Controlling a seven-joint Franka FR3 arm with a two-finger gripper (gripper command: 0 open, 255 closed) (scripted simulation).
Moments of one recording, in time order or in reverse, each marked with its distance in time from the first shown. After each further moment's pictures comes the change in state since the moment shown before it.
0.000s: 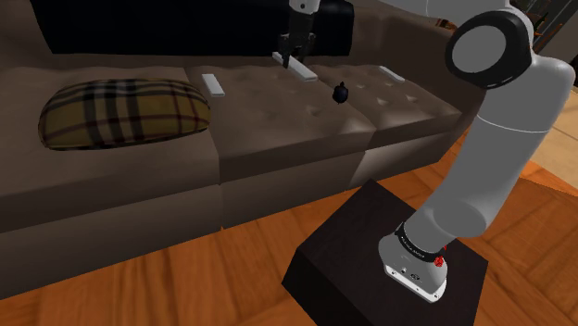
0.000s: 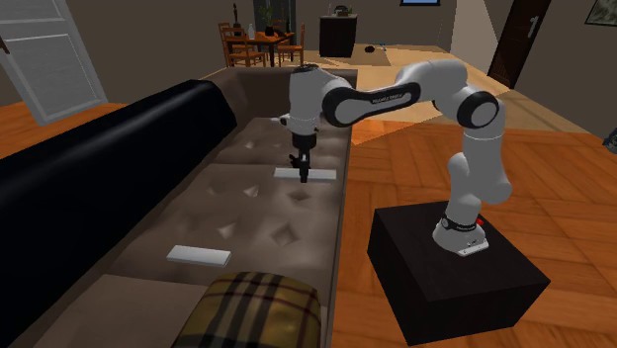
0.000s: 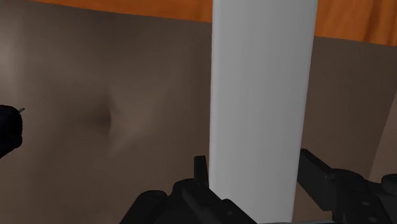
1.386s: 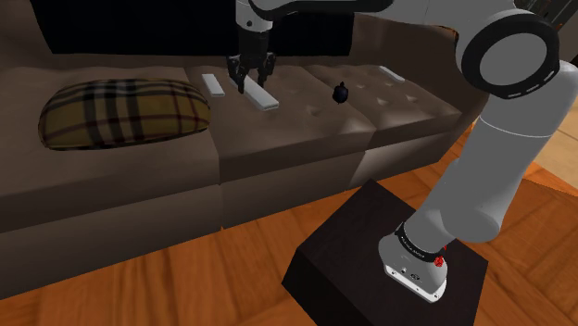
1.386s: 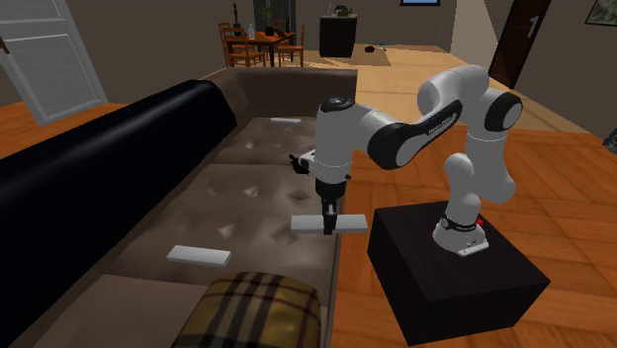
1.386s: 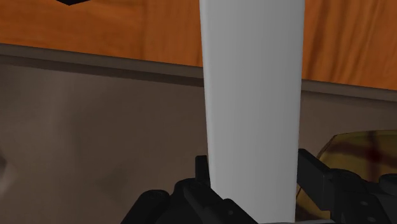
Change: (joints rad) arm 0.224 -0.024 0.134 -0.099 -0.038 0.060 0.364
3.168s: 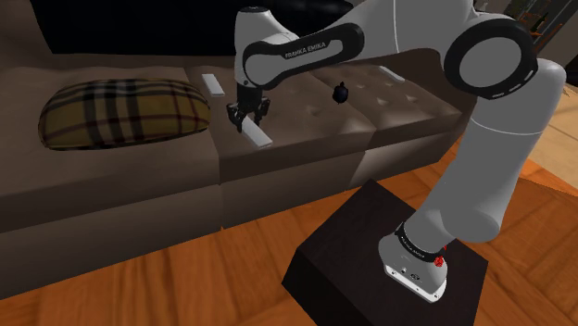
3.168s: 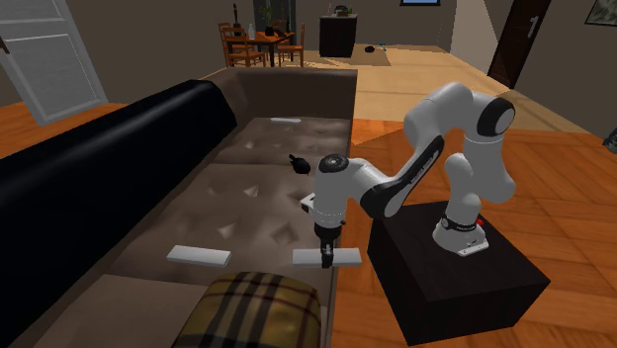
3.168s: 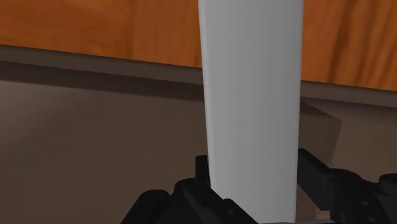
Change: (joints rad) arm -0.001 0.072 -0.005 -0.263 -0.014 0.334 0.019
